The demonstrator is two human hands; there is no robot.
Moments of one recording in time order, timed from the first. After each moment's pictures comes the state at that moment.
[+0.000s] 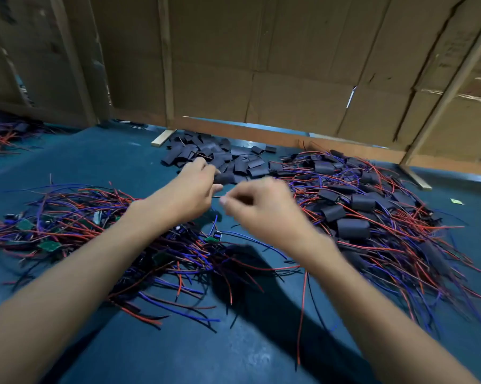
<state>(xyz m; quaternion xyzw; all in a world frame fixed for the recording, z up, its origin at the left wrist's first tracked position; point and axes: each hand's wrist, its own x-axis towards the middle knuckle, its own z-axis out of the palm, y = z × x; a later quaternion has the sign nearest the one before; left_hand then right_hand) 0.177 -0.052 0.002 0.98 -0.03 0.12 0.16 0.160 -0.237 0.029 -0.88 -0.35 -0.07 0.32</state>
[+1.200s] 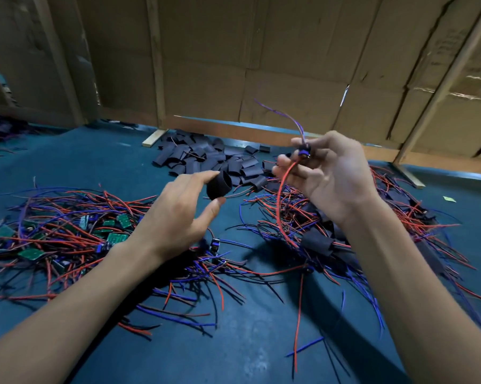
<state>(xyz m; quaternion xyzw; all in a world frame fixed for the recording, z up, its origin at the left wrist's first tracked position) 0.127 -0.064 -0.020 0.92 -0.10 0.29 0.23 0.204 -0.295 0.070 -0.50 -0.09 0.15 0.85</state>
